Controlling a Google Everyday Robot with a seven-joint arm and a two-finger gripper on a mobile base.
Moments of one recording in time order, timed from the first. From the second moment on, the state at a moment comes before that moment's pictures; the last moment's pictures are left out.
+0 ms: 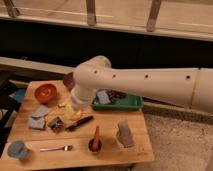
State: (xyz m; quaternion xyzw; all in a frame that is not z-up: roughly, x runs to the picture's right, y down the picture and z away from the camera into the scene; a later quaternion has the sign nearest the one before) arm -0.145 0.102 0.631 -0.37 -0.04 0.40 0.84
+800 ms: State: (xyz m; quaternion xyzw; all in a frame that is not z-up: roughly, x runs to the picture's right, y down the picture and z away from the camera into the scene) arm -0.223 0.116 0.627 -0.40 -0.05 0.31 0.86
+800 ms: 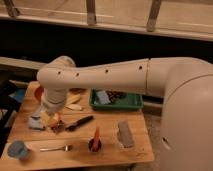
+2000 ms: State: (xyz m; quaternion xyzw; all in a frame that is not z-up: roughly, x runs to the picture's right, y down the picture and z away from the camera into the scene) arm -0.349 0.173 0.646 -0.46 -0.06 0.19 0.87
